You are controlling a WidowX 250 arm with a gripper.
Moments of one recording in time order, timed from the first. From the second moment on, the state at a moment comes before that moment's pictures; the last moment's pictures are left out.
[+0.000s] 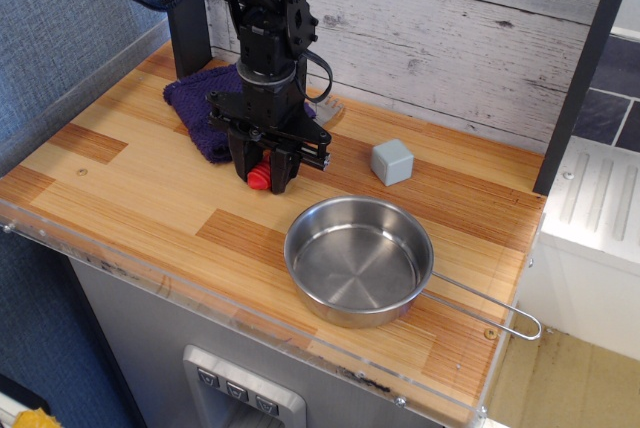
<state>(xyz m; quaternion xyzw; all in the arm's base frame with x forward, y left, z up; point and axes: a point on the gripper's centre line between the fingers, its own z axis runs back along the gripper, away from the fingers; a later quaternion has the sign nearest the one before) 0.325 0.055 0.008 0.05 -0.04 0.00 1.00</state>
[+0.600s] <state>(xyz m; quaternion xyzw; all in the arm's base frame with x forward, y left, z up) 0.341 0.017 0.016 0.01 -0.07 -0.11 0.99</state>
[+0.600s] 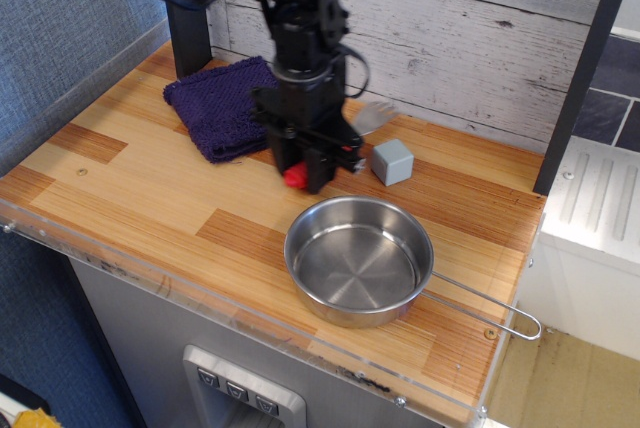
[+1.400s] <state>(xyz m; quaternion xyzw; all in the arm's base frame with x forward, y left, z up) 0.317 0.043 0.107 0.04 -0.13 -0.05 0.99</state>
